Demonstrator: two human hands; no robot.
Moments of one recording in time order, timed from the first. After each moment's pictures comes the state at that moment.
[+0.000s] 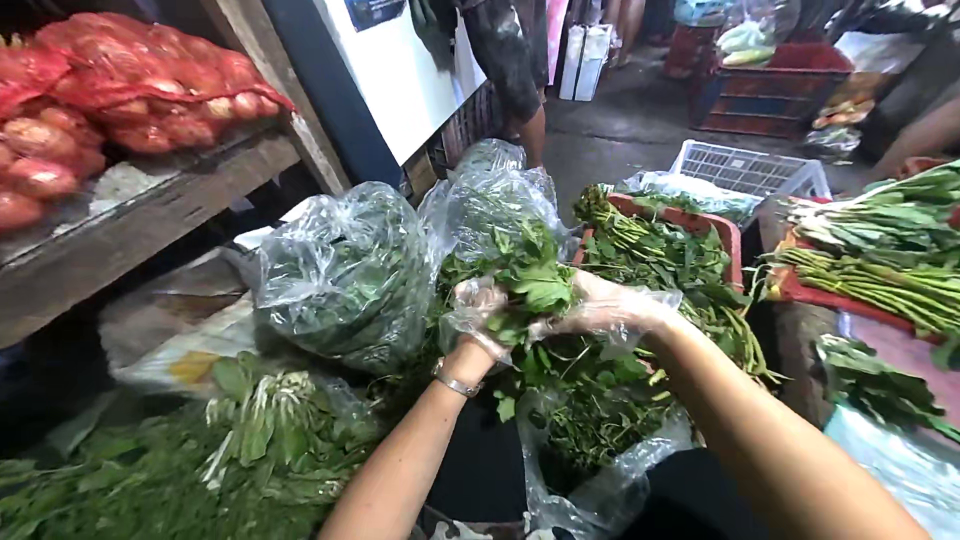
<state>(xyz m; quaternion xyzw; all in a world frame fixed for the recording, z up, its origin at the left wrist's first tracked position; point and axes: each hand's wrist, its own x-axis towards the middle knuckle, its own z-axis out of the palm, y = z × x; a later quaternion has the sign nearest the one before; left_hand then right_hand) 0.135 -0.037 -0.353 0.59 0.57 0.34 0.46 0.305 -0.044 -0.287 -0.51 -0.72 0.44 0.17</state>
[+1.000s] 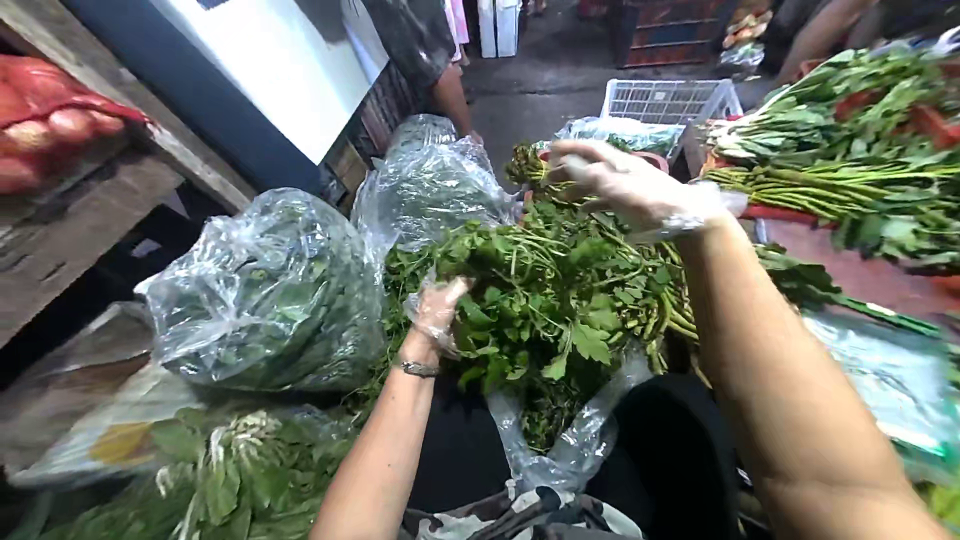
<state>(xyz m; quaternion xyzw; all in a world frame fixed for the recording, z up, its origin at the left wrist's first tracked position) 0.157 -0.032 -0.362 0.55 0.57 0.36 0.50 0.424 -0.046 -0.294 -0.55 -0.64 0.37 0.38</state>
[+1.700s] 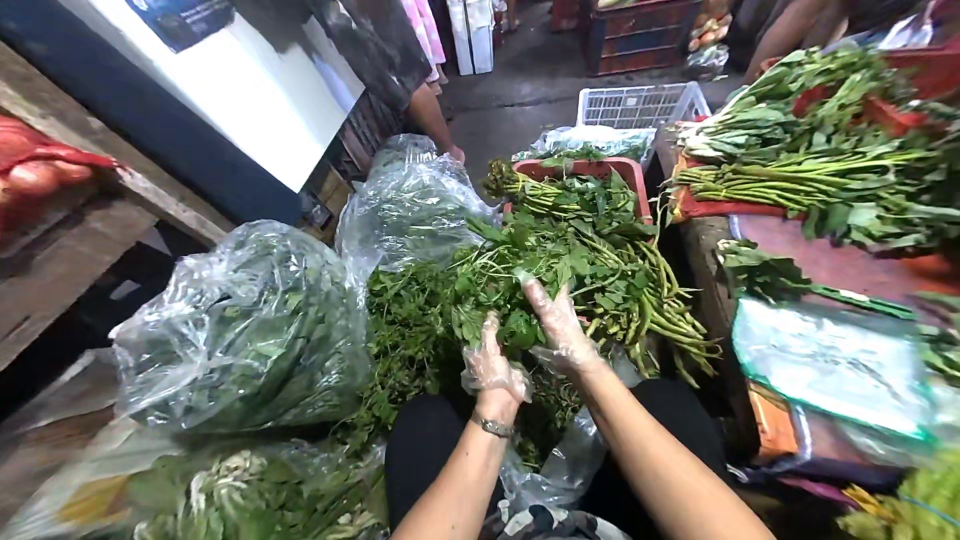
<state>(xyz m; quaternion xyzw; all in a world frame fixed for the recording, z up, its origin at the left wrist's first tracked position) 0.250 -0.090 -0.408 0.26 0.58 0.48 0.60 0.335 -0.099 -0.410 -0.60 -0.31 0.43 0.59</state>
